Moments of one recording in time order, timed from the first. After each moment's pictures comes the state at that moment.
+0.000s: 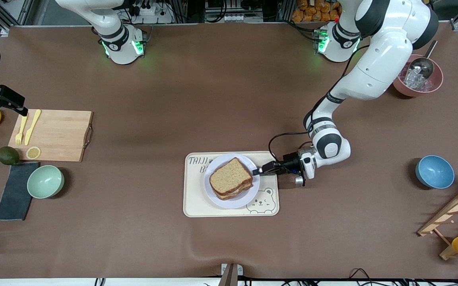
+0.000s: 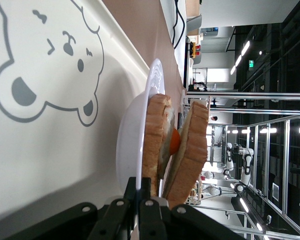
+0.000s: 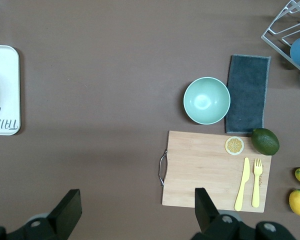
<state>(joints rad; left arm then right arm) -0.11 0.89 -0.28 -1.71 -1.81 2.20 1.09 0.05 -0.01 -0.12 -1.60 -0.02 1.64 -0.12</state>
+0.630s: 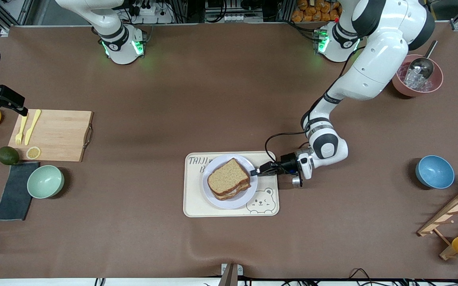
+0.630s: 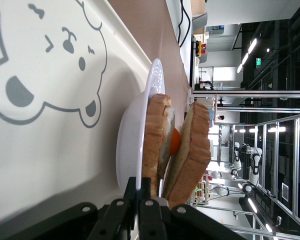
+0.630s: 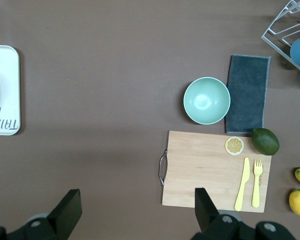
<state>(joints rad) -0.14 0.90 -0.27 -1.69 -1.81 2.24 1.08 0.05 -0.01 -0.12 -1.60 -0.02 1.64 -0.12</state>
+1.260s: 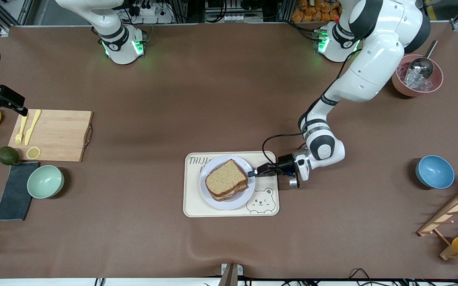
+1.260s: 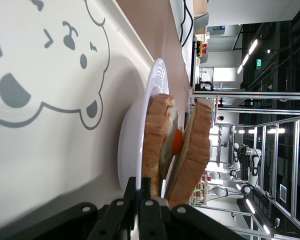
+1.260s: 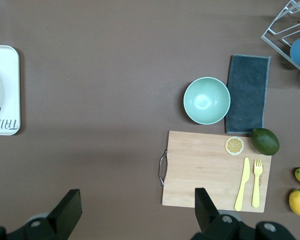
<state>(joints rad) -0.15 0.93 -0.27 -1.66 -1.81 2.24 1.06 0.05 -0.01 -0.12 -1.60 -0.02 1.64 -0.12</state>
